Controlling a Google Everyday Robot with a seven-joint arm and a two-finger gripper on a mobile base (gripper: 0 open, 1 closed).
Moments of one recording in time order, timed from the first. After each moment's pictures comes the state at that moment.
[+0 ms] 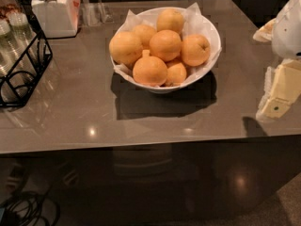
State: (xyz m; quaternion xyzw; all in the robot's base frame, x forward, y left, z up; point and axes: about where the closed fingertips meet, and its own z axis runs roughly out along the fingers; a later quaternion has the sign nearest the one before) arm 0.438 -0.217 0.976 -0.60 0.78 -0.03 0.16
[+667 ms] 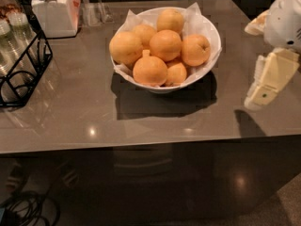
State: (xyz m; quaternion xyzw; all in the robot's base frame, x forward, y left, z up) arm 0.460 -0.204 0.982 -0.60 0.78 -0.01 0.19
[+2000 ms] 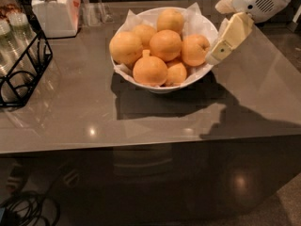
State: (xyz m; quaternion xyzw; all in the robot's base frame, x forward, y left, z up) arm 0.566 -0.156 0.996 -0.57 0.76 0.11 0.29
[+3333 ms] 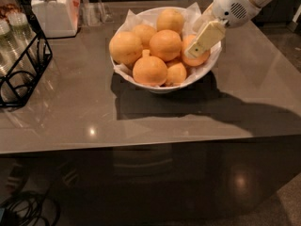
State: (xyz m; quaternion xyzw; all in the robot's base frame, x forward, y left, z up) arm 0.602 -0.129 0.969 -0.56 0.76 0.14 0.29
